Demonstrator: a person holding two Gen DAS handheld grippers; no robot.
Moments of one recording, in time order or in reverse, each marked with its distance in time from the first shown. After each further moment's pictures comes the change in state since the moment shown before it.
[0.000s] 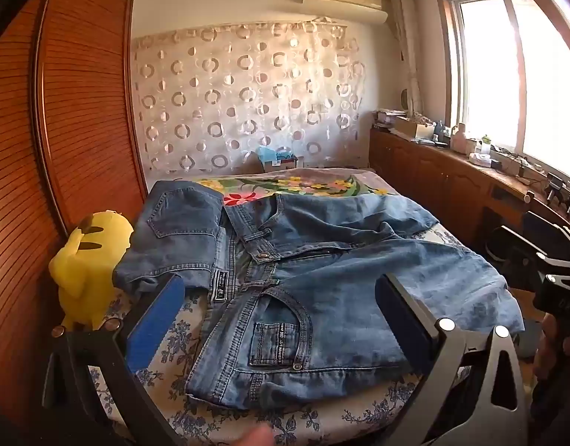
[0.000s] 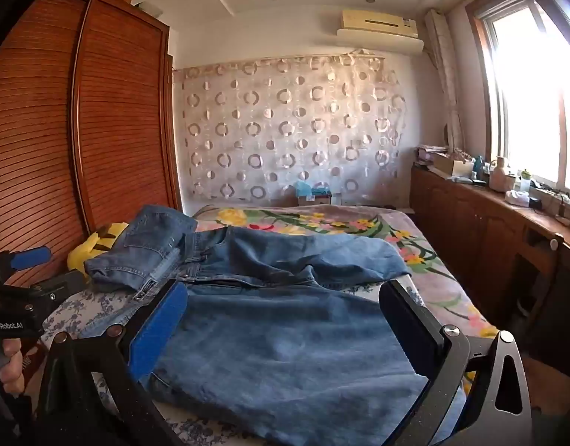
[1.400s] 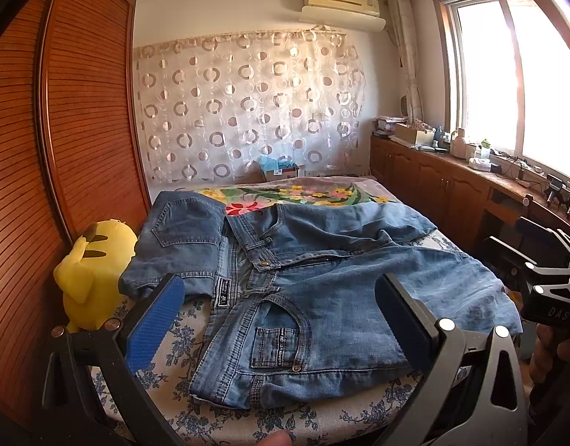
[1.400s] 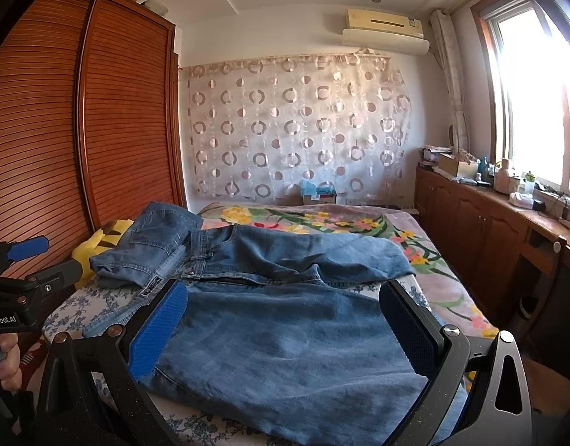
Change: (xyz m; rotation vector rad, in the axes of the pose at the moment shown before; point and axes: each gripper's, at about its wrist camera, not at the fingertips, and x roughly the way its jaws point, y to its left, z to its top) left arm -0.008 -0.001 0.010 0.011 -0.021 0.007; right arm -0.001 0.002 0.001 -0.014 0.003 0.013
